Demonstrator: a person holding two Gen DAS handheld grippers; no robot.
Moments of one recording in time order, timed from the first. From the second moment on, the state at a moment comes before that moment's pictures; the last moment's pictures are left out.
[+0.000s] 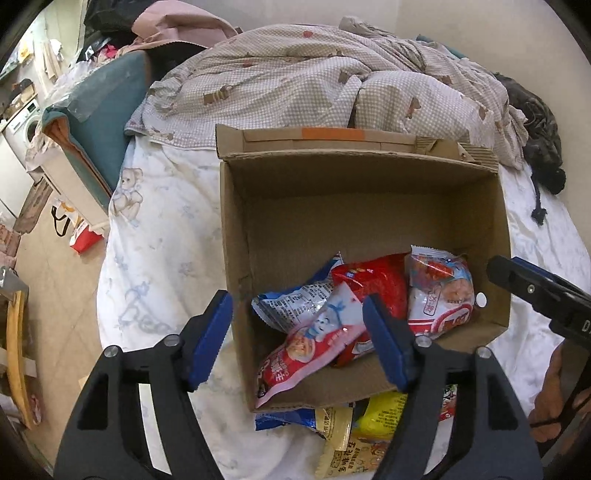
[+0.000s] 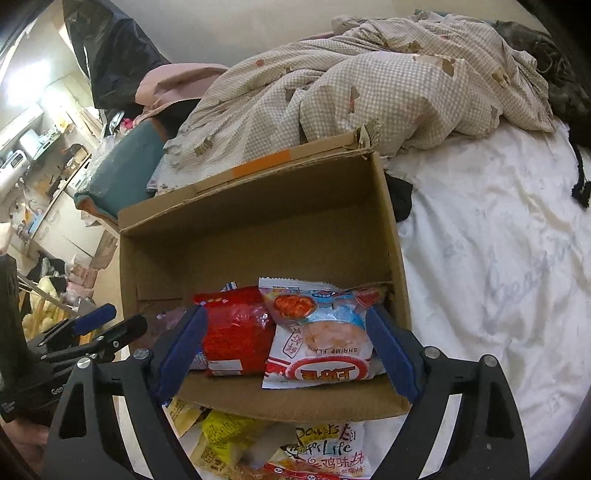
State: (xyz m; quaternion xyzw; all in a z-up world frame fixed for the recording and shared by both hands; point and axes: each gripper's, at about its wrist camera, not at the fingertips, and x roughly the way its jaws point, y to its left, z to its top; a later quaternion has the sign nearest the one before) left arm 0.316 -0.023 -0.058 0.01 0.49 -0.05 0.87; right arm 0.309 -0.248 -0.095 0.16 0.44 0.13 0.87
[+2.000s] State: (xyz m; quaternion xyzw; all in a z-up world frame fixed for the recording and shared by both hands) left arm 0.224 0.019 -0.013 -0.07 0.42 -0.07 0.90; right arm 0.210 -0.262 -0.071 0.21 0.43 0.13 0.87
